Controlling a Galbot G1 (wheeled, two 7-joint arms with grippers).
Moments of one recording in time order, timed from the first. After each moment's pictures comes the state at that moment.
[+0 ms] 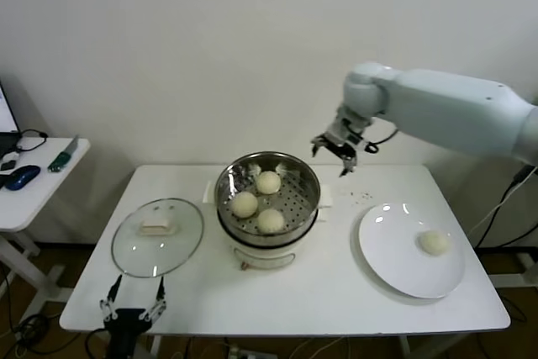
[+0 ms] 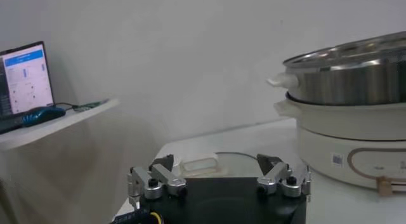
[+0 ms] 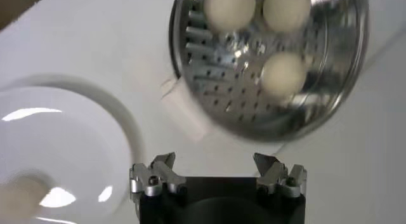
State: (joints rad) left arm 1.80 -1.45 -0.68 -2.00 0.03 -0.13 -0.06; right arm 0.75 0.95 -1.48 1.25 0.17 0.11 -1.06
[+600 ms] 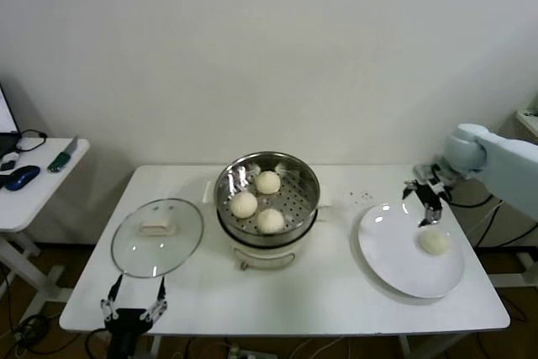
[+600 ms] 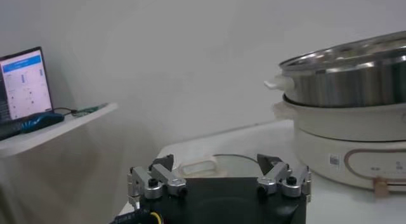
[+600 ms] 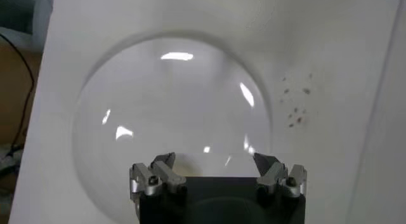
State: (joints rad) left arm 1.81 -1.46 -0.68 -2.01 0.05 -0.12 -0.06; right arm 0.37 0.62 -1.25 1.14 0.06 -0.04 -1.10
